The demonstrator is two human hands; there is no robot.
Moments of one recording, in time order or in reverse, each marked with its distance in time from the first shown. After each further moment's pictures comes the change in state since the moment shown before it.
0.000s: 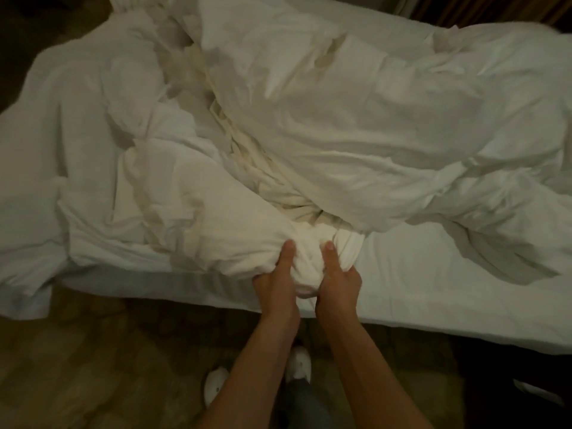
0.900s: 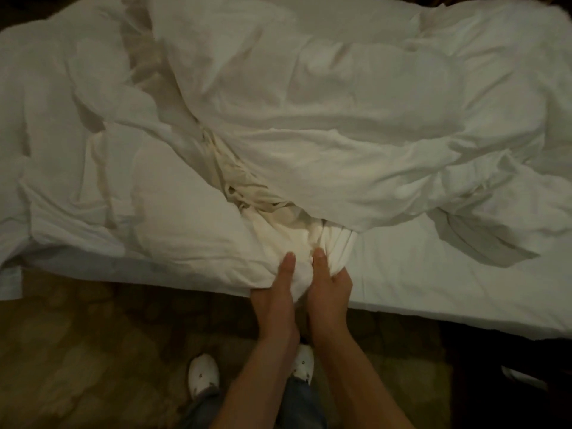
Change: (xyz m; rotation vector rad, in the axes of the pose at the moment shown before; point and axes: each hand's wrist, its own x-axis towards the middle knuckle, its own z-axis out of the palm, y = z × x) left_hand -0.057 -0.071 0.011 -0.056 0.003 -0.019; right_hand -0.011 0.000 -0.076 -0.108 -0.063 -0.075
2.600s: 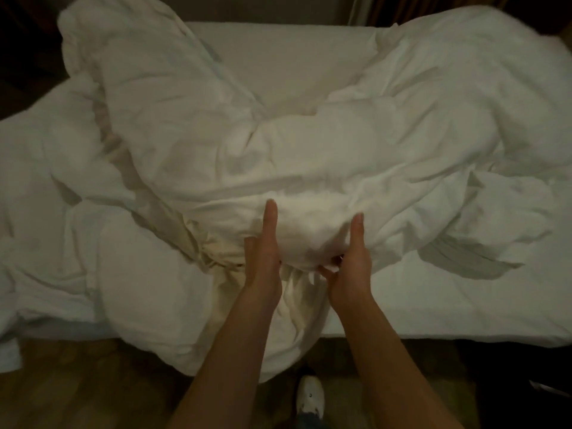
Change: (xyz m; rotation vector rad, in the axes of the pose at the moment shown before) left_hand -0.001 0.057 0.128 0.289 -0.281 0.151; right_hand 0.081 -0.112 -0.036 0.311 0.023 0.052
